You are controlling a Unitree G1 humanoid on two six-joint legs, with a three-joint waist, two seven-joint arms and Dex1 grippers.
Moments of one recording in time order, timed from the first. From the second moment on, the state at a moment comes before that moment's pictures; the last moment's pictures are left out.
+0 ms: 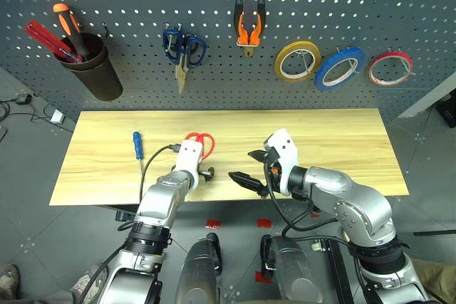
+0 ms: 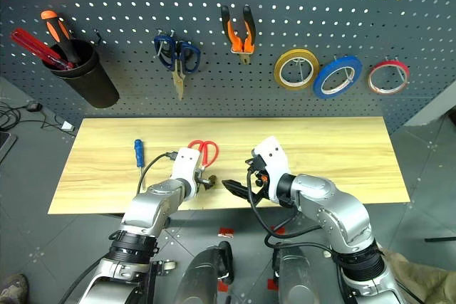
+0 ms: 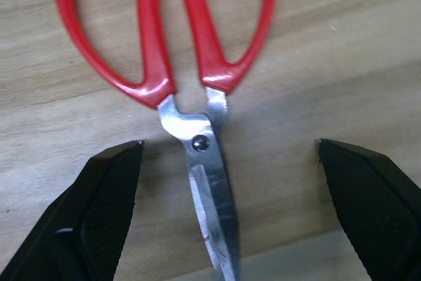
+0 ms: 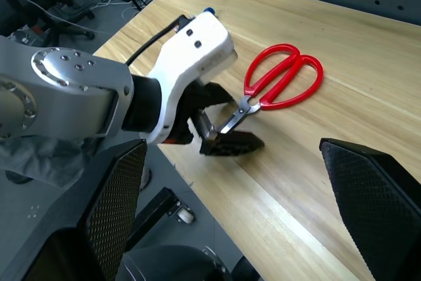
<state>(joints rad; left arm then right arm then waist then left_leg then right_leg) -0.39 0.24 -0.05 0.12 -0.11 0.87 -0.10 -0.35 -0.28 0.23 -0.47 0.45 0.97 0.46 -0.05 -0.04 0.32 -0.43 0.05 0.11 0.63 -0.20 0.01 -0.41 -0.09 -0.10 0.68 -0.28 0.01</state>
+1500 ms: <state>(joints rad) 0.07 0.42 0.05 -0.52 0.12 0.20 -0.21 -0.38 -0.31 0.21 -0.59 0.33 0.57 0.46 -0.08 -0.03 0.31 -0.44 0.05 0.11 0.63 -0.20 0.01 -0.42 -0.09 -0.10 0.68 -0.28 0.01</state>
